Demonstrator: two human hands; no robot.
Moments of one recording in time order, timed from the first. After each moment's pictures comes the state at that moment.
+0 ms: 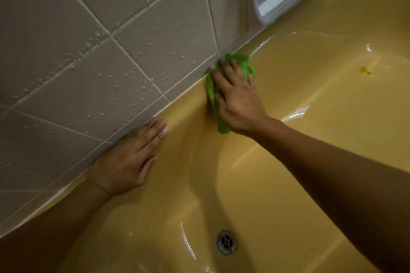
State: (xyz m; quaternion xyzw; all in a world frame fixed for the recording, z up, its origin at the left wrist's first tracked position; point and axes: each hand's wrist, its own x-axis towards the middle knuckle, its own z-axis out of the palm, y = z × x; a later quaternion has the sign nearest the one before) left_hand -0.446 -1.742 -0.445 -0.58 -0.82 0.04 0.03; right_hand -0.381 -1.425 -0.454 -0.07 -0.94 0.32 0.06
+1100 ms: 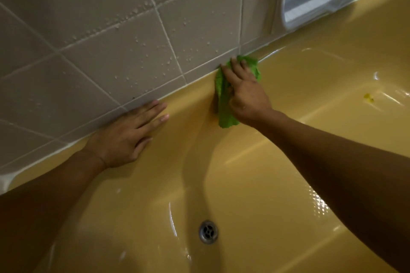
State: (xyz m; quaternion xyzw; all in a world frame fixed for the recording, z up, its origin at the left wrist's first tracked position) left_hand -0.433 -1.774 -0.446 -0.54 -0.84 0.03 0.02; right_hand -0.379 -1.430 -0.438 -0.03 -0.96 0.29 0.01
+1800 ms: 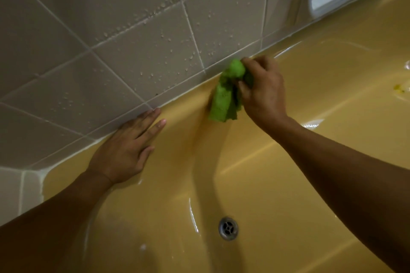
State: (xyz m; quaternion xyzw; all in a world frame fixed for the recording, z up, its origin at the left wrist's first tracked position) left_hand -0.399 -1.825 -0.445 -0.44 -0.90 0.01 0.02; right_hand -0.374 -1.466 -0.447 -0.09 -0.88 0.38 0.26
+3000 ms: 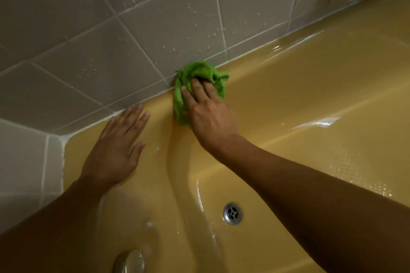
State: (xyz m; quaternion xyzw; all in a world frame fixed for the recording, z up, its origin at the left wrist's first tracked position) left_hand -0.341 -1.876 -0.446 -0.25 -0.97 0.01 0.00; right_hand -0.345 -1.605 -0.450 0.09 -0.98 0.19 0.05
